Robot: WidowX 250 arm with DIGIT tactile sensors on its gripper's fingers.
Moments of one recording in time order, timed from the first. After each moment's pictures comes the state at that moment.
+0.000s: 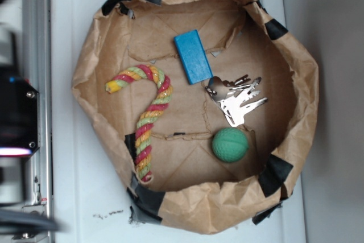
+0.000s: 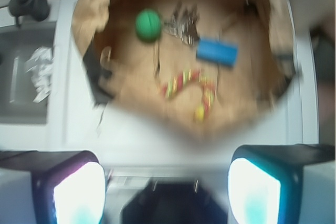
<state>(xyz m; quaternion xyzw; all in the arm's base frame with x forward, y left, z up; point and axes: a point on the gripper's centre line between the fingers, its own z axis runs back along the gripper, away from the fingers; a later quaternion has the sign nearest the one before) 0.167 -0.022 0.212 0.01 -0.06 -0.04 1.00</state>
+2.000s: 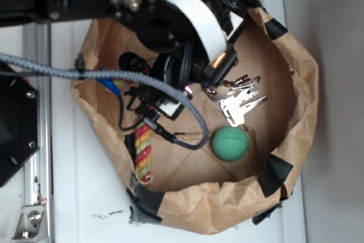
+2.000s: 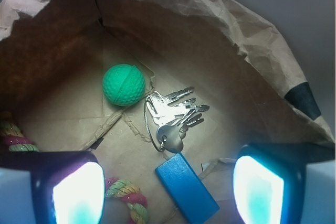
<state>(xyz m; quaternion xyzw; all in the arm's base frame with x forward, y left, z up) 0.265 0.035 0.138 0.02 -0.16 -0.33 0.93</state>
